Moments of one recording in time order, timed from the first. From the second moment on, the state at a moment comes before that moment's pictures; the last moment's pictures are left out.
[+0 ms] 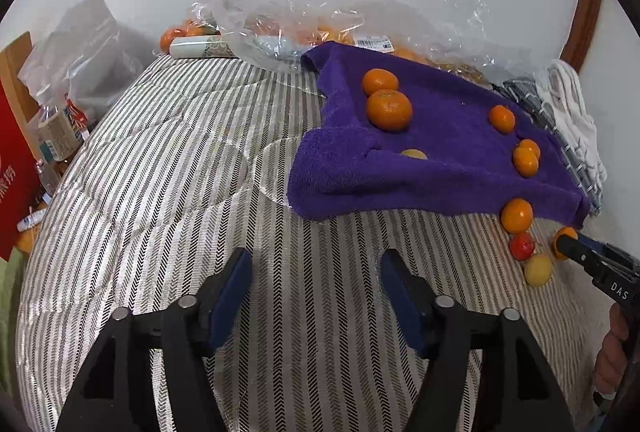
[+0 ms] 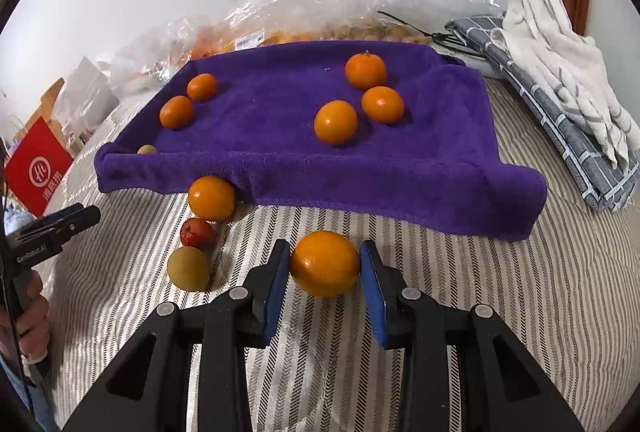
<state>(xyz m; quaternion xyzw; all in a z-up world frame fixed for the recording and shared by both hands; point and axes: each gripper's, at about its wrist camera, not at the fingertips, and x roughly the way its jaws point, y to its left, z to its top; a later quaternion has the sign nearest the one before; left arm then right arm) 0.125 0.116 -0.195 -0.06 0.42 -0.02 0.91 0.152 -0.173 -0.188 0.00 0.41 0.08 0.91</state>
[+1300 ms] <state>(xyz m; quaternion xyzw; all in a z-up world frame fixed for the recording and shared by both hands) 0.111 0.054 -0.168 -0.12 0.40 -0.14 0.90 0.113 -0.207 -0.180 -0.03 0.37 0.05 0.93</state>
